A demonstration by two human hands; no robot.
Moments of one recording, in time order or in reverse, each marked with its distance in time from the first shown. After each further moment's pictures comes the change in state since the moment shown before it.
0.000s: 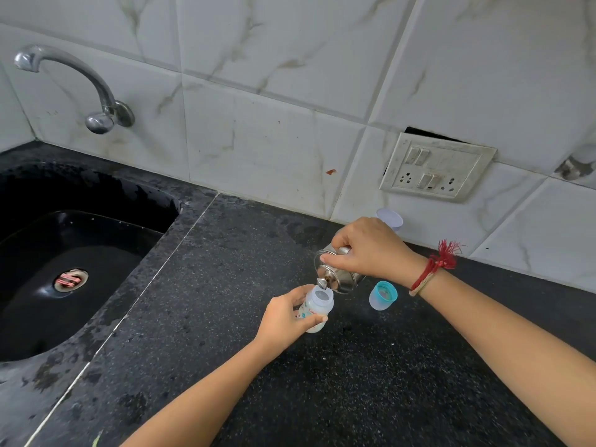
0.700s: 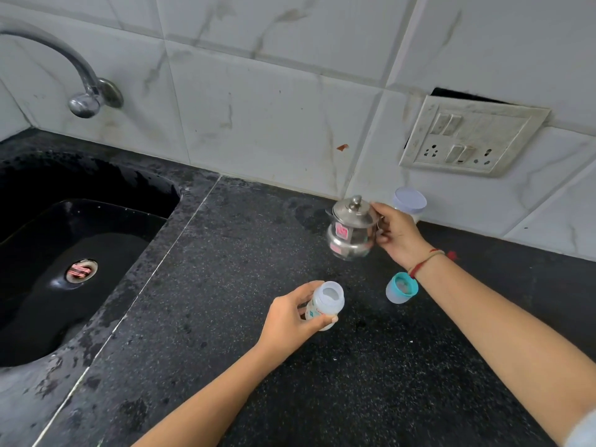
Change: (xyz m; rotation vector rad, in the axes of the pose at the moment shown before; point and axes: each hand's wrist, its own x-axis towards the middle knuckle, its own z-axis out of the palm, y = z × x) left_hand -0.001 -0.004 0.002 -0.053 0.041 0.012; right_hand 0.034 0.105 0.095 1.605 0.307 0.955
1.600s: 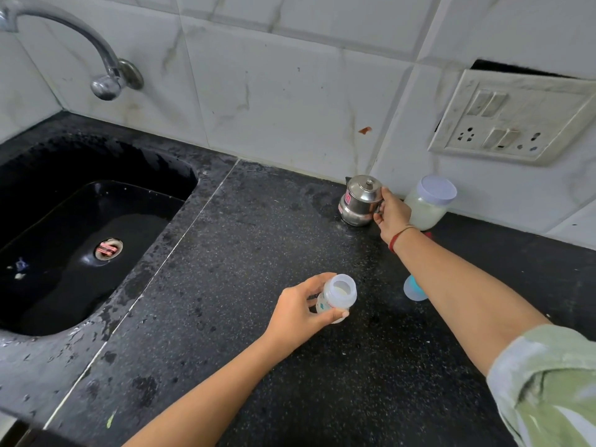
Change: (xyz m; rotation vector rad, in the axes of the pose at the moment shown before) left_hand -0.002 0.005 0.001 0.025 0.010 -0.001; right_hand 0.095 0.041 0.023 0.157 0.276 0.066
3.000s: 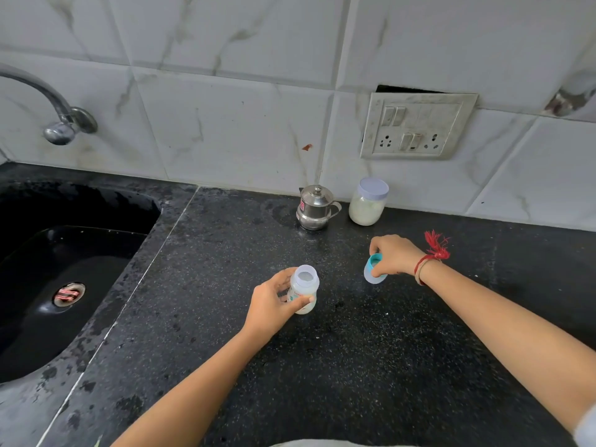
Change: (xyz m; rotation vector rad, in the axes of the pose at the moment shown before) left_hand 0.003 -0.003 0.001 0.025 0.011 0.020; right_hand -0.108 -0.027 -0.133 -1.756 -0.339 -0.413
